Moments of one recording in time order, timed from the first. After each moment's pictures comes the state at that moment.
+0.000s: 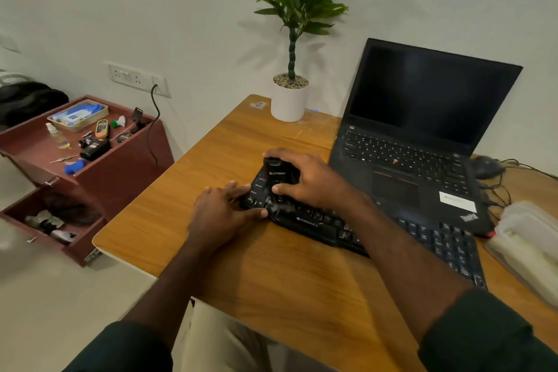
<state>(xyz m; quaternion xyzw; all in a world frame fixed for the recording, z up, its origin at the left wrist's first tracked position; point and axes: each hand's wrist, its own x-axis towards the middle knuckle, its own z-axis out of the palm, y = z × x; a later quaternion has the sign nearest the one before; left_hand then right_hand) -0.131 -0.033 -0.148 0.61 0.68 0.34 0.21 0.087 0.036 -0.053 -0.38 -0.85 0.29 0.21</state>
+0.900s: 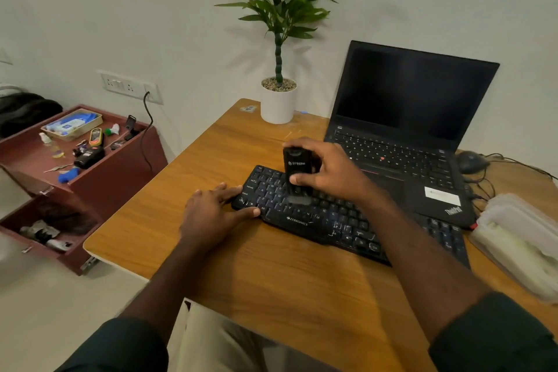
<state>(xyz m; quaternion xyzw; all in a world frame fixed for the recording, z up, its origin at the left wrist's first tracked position) -0.121 -0.038 -0.138 0.61 0.70 0.31 0.19 0.140 0.035 -0.032 -0.40 -0.81 0.33 0.27</state>
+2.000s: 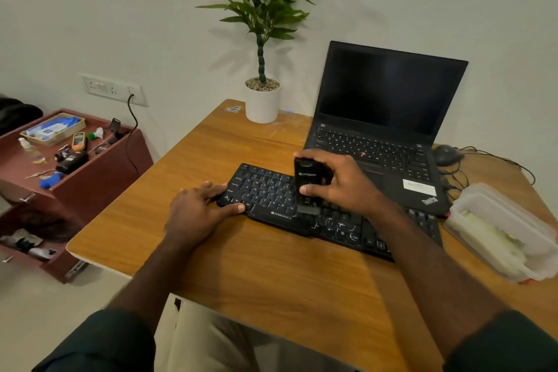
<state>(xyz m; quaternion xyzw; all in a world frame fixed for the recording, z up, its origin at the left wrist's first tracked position) -0.119 -0.043 -0.131 0.62 0.70 0.31 0.19 0.194 0.009 -0.047 -0.41 -0.81 0.31 0.27</state>
